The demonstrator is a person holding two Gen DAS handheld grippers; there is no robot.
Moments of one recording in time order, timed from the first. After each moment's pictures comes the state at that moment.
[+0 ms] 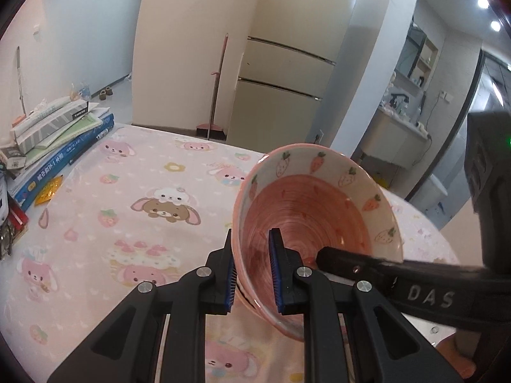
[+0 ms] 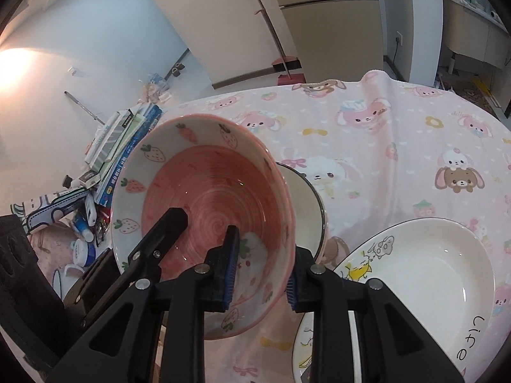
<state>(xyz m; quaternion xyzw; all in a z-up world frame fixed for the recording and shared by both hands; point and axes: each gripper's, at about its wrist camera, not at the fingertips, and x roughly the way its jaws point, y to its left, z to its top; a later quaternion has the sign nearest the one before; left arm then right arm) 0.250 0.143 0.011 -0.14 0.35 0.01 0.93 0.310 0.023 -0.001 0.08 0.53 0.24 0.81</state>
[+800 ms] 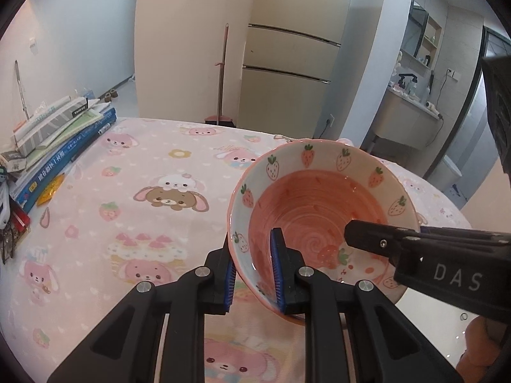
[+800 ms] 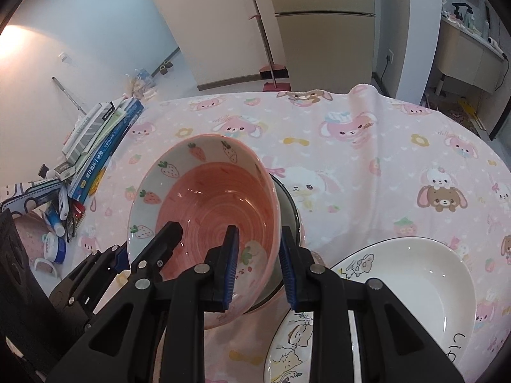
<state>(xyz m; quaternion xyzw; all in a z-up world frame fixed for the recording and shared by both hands) 0.261 0.139 -0.016 -0.11 0.37 0.03 0.92 0.316 0.028 -0.006 0.02 0.51 0.20 0.84</state>
